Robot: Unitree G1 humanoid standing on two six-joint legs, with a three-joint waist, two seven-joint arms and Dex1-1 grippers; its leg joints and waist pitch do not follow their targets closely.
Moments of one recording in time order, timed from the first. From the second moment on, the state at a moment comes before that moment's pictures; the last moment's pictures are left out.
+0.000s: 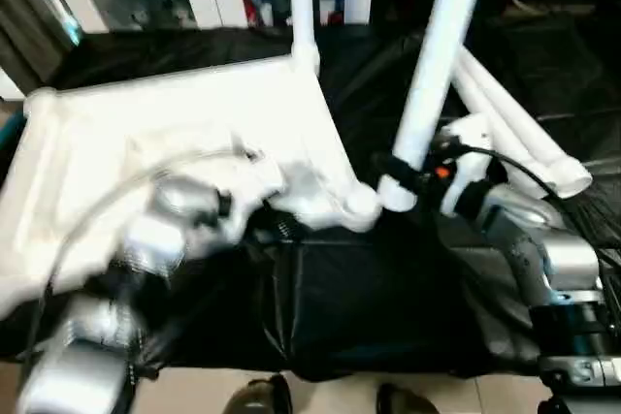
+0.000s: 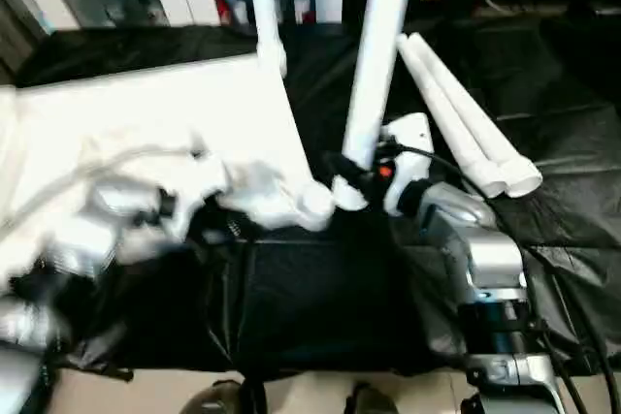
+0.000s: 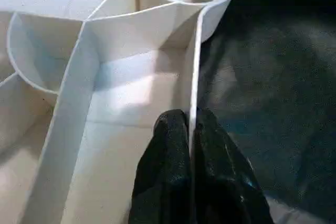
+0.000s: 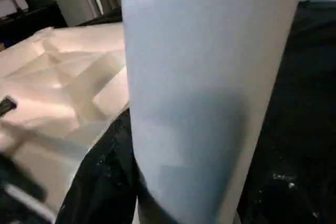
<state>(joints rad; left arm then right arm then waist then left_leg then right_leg) -0.53 0.33 -0.24 0.28 0.05 0.40 -1.13 -0.47 -0.30 -0.05 0.16 0.34 0.45 0.65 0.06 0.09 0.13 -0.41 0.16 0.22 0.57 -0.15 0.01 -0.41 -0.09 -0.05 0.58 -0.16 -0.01</state>
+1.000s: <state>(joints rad) -0.52 0.34 -0.24 0.32 -0.01 0.33 -1.10 -0.47 -0.29 0.01 0.17 0.34 0.43 0.68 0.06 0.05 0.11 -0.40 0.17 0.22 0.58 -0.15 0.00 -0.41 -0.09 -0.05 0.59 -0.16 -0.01</state>
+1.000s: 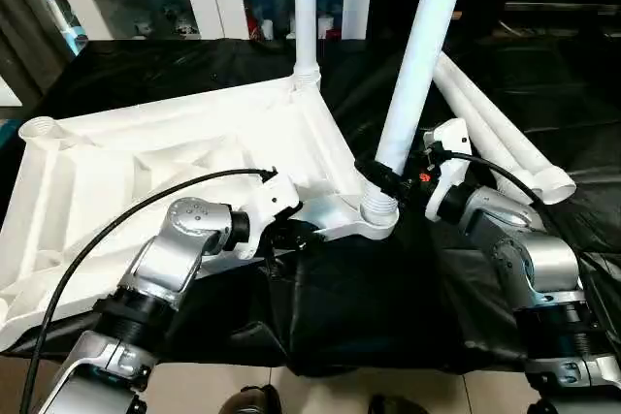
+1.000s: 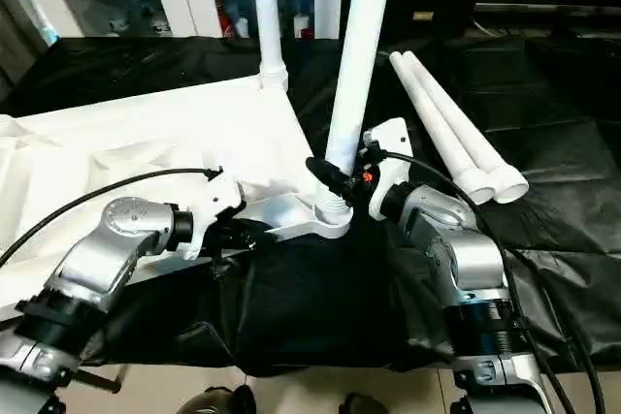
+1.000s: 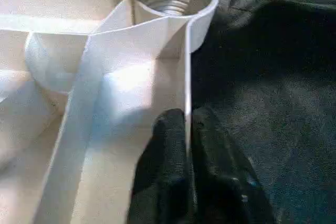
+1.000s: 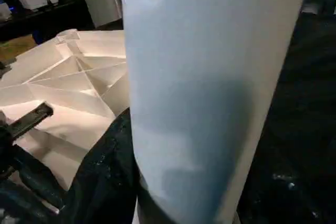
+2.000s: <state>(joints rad) -0.53 0.36 -0.27 0.35 -0.01 0.27 -1.08 -0.52 -0.27 -0.01 0.33 0.36 0.43 0.73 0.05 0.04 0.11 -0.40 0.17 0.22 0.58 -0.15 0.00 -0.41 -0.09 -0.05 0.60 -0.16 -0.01</state>
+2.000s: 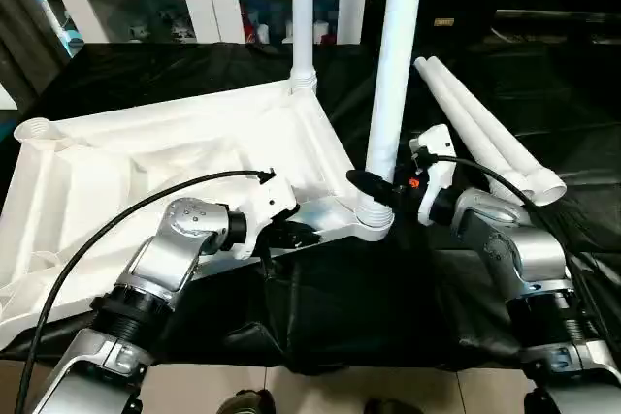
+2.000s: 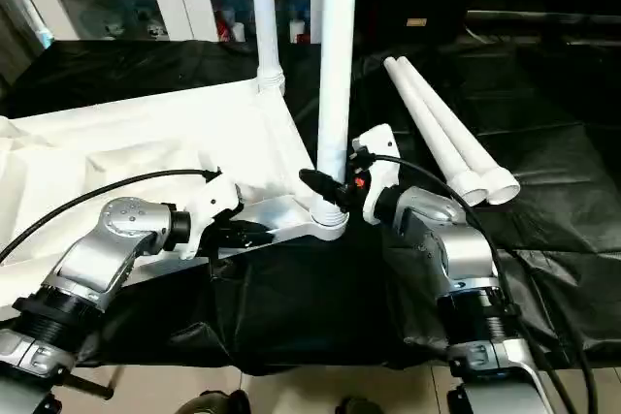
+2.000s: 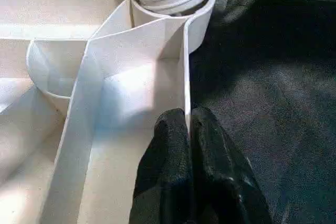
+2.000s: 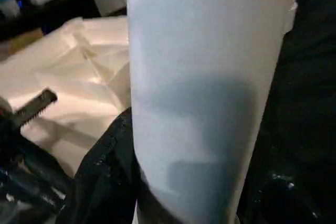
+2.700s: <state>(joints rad) -0.56 0.33 -0.28 0.45 -0.01 0.25 -1.06 -0.36 -0.18 -0.11 0.40 0.44 0.18 0.73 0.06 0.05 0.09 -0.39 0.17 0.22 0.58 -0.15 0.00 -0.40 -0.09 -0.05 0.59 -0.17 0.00</state>
